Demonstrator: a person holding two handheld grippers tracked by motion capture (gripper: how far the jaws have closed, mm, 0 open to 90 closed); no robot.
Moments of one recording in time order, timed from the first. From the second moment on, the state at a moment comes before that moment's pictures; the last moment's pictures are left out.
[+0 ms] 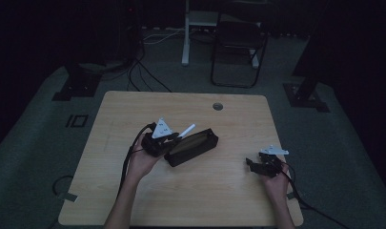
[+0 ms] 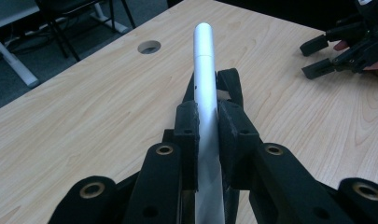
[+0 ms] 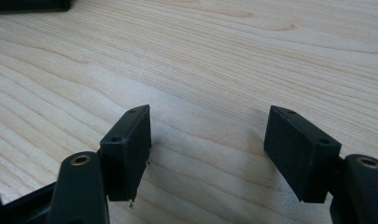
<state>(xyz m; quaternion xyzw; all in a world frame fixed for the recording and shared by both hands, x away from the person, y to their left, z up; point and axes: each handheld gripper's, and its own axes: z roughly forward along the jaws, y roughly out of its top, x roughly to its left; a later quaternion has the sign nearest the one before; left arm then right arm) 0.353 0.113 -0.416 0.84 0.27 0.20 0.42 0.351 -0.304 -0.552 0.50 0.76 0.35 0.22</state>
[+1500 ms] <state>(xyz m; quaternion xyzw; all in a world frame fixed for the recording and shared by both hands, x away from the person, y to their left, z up) 0.371 0.094 -0.421 0.84 0.27 0.20 0.43 0.351 -0.304 -0.552 0.49 0.77 0.35 0.22</state>
